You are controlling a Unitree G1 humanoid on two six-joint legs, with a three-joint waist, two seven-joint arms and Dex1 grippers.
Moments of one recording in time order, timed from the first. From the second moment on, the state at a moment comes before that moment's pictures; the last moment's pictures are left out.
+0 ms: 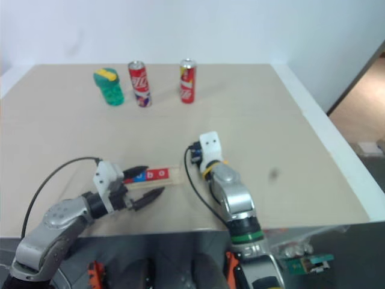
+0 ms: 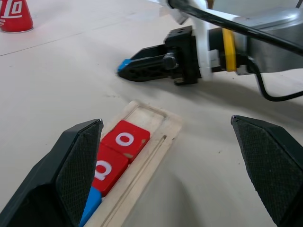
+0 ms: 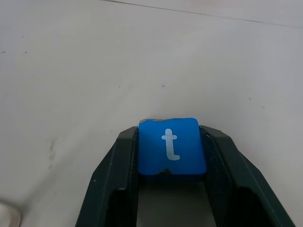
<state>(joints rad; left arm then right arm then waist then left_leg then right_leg) 0.00 0.49 -0.04 -0.52 -0.44 0.44 -0.64 -0.43 -0.06 0.09 -0.04 0.03 0.65 0.17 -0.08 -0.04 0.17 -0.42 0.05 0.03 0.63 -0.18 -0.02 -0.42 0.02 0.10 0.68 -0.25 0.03</state>
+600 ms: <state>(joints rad) 0.02 0.53 -0.04 -0.52 -0.44 0.44 -0.69 -0.08 -0.14 0.08 -0.68 0.17 1.09 0.21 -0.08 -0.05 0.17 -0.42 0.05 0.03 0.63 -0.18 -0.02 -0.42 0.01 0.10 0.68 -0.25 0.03</state>
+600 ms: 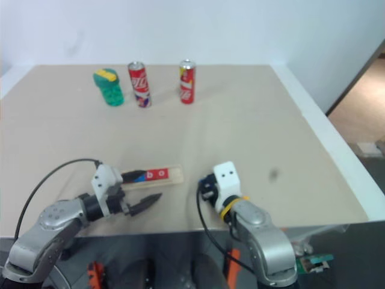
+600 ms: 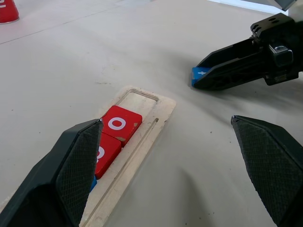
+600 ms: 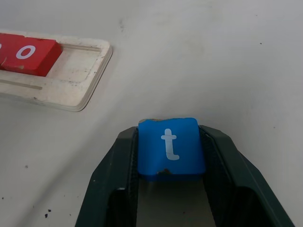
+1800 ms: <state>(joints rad) 0.00 0.50 -0.08 -0.48 -0.41 0.40 -0.71 -0.62 -0.60 0.27 0.44 0.19 -0.03 1.44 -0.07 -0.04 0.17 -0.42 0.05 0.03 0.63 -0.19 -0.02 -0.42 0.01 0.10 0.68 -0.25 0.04</state>
